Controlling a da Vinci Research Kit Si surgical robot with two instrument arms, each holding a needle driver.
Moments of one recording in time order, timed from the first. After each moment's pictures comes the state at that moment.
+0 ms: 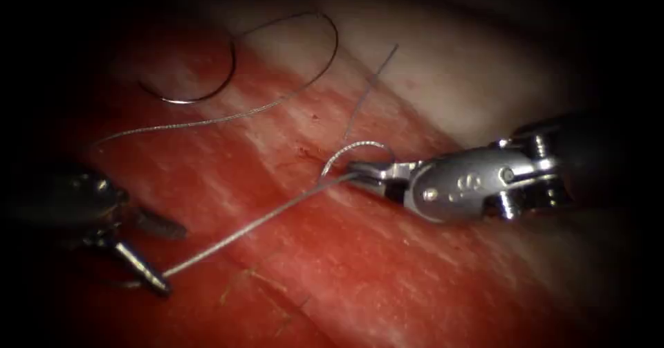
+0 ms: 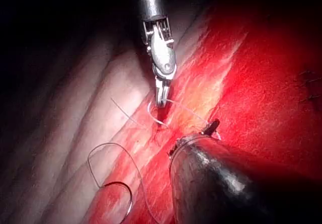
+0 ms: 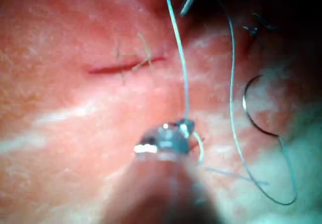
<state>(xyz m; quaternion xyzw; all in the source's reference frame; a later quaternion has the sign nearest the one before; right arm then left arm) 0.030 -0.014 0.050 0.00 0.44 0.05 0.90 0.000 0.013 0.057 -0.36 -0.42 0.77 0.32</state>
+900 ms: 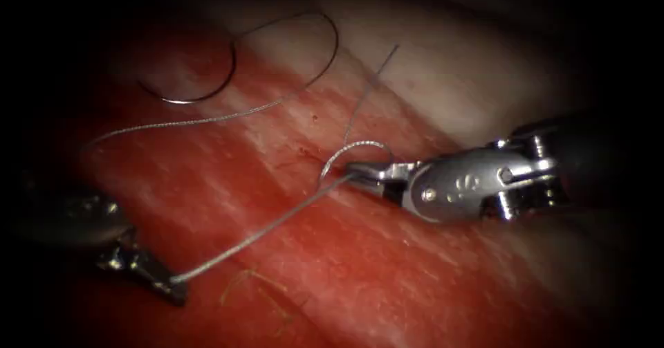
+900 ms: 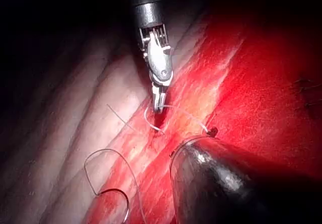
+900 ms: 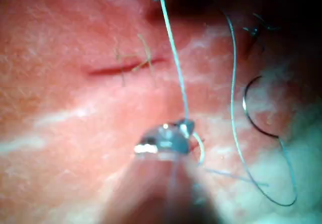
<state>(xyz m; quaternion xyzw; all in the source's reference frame) 0.030 -0.014 0.050 0.00 0.44 0.04 0.90 0.000 0.012 0.057 -0.34 -0.46 0.76 0.30</state>
